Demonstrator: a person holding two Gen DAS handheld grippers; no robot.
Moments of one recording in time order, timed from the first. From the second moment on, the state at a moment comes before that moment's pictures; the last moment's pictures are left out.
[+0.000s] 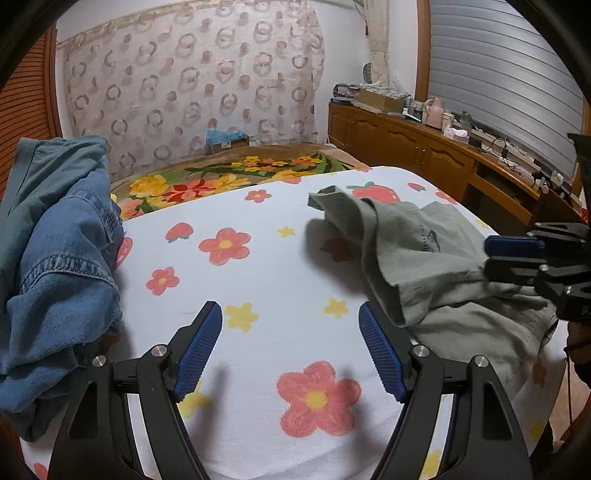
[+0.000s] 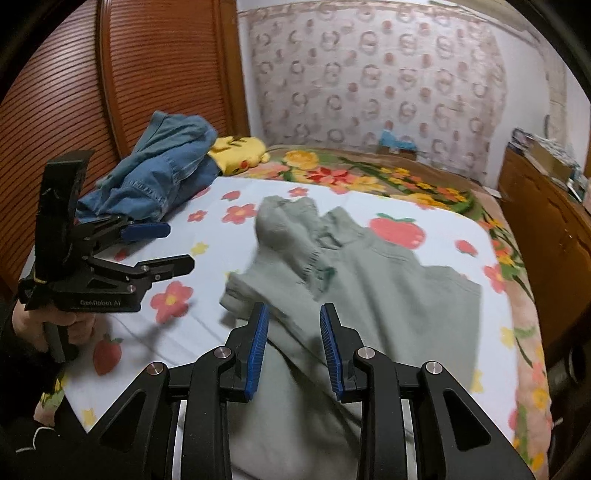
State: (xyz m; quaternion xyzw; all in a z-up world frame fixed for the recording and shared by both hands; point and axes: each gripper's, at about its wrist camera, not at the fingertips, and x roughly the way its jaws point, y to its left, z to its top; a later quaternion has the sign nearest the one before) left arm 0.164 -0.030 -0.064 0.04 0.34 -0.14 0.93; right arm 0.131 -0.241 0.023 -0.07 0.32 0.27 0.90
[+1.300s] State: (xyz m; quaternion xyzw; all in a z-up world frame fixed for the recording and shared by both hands) left arm 0.163 -0.032 -0.064 0.04 0.34 -0.15 0.93; right arm 0.179 -0.248 0.056 -0.12 0.31 0.25 0.91
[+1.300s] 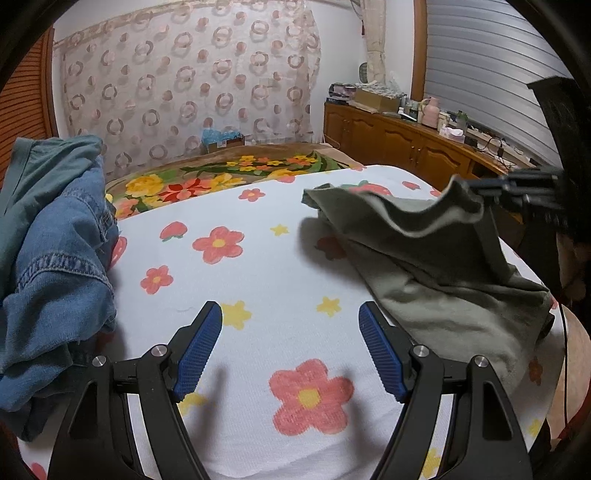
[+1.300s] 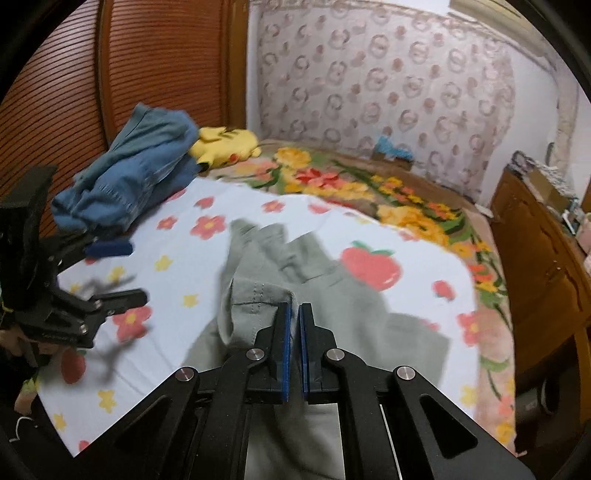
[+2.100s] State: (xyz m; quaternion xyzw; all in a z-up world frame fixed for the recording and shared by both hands) left arm 0.163 -0.059 -0.054 0.06 0.35 -0.15 0.92; right arm 0.225 -0.294 0.025 -0.07 0.36 0.14 0.92
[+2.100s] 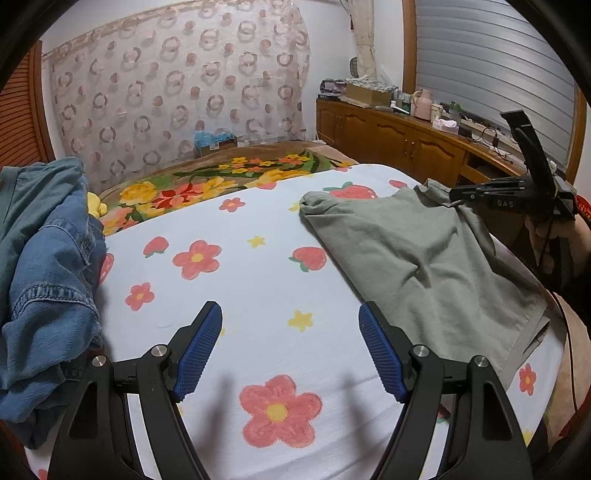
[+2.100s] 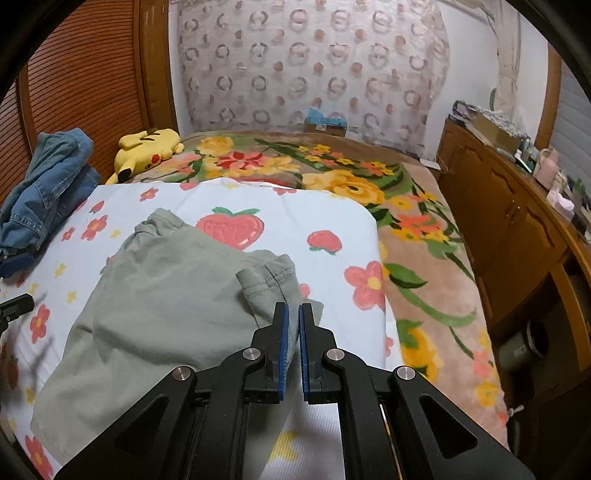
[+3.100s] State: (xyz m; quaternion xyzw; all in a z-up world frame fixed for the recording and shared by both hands) left arm 0.129 -0.107 -0.050 0.08 0.34 -0.20 0.91; right arm 0.147 -0.327 0.040 -0.04 0.32 0.17 0.93
